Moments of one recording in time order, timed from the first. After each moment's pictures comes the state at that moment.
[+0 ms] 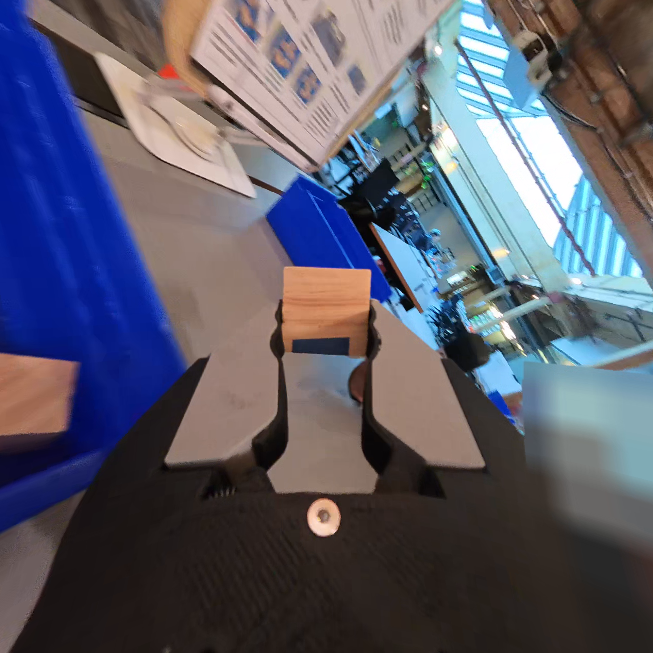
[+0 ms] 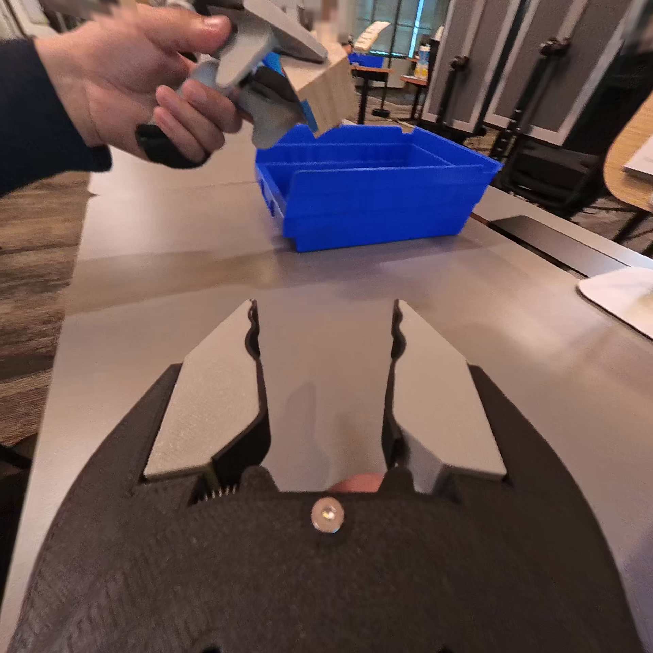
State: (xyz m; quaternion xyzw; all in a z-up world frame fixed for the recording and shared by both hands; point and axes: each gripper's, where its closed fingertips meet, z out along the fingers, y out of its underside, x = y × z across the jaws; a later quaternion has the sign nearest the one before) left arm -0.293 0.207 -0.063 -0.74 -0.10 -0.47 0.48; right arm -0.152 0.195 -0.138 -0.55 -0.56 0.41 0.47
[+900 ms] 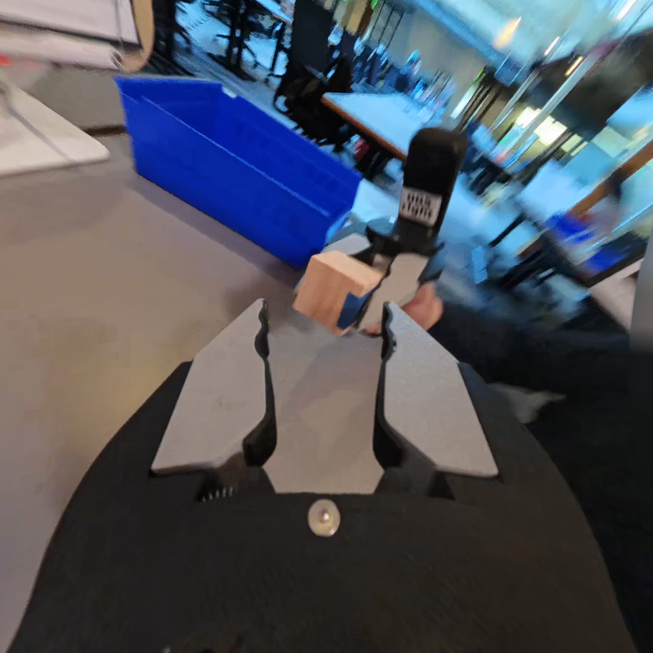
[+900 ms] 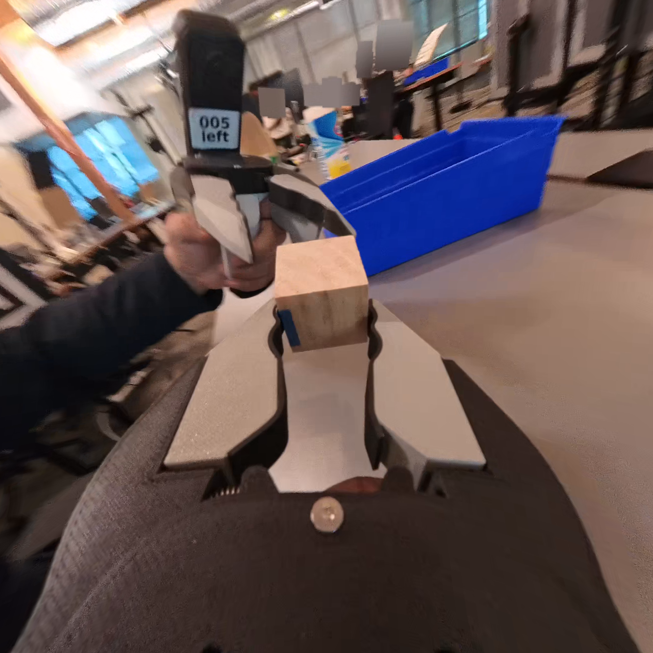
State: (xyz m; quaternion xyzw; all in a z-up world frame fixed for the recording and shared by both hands) left arm -0.145 0.199 -0.083 -0.77 0.19 -0.39 0.48; right arm -0.131 0.201 -0.108 -0.56 -0.47 0.58 0.34
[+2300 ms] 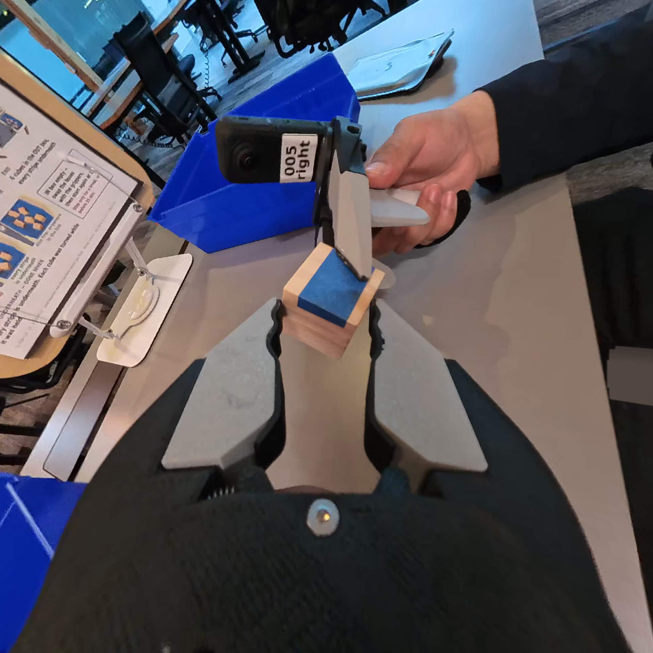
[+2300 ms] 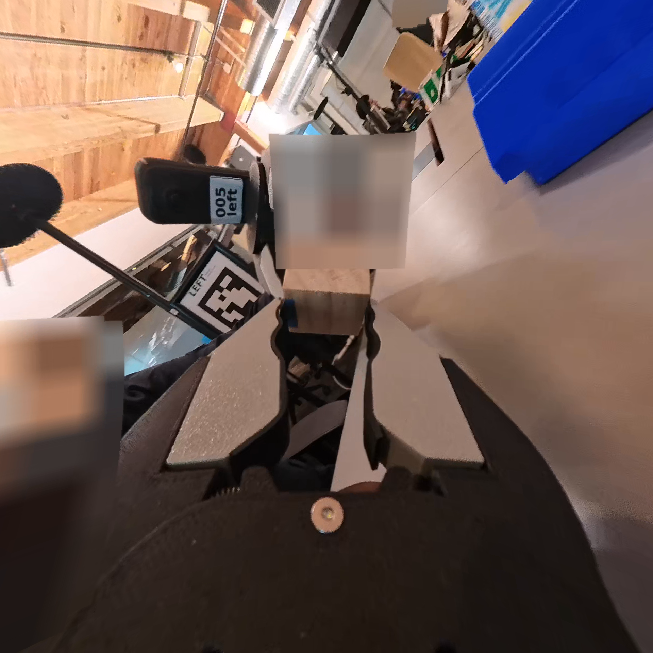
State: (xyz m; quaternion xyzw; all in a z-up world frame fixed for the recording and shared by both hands) left arm -0.115 0.167 -0.110 -0.69 0.48 -0.05 0.53; right arm -0.119 0.150 -0.113 -0.52 -0.43 0.74 0.00
